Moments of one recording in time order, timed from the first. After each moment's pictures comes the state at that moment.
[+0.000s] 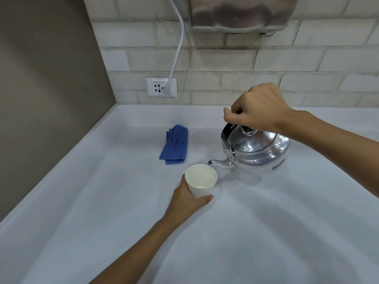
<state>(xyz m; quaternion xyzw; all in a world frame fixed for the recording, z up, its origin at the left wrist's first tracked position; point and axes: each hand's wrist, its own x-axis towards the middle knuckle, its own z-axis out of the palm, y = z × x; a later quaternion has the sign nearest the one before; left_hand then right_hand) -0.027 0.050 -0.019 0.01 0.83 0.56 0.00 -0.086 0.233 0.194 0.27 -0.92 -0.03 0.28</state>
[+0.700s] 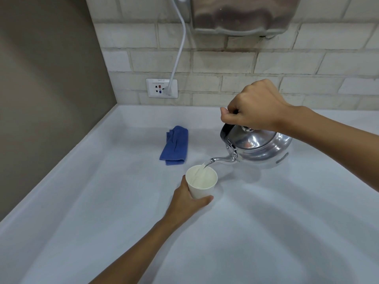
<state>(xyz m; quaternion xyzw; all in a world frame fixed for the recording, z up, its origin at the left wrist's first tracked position) -0.029 0.049 -0.024 0.01 0.83 0.56 0.00 -0.078 0.223 0.208 0.30 -0.91 -0.10 0.26</state>
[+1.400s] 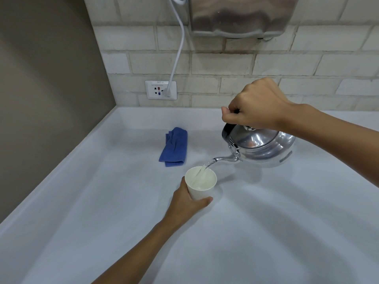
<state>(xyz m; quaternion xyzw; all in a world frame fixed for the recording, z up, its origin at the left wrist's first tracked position) -0.029 0.049 -0.026 0.01 0.83 0.56 0.00 -0.075 0.225 0.214 0.31 -0.91 -0.11 0.27</state>
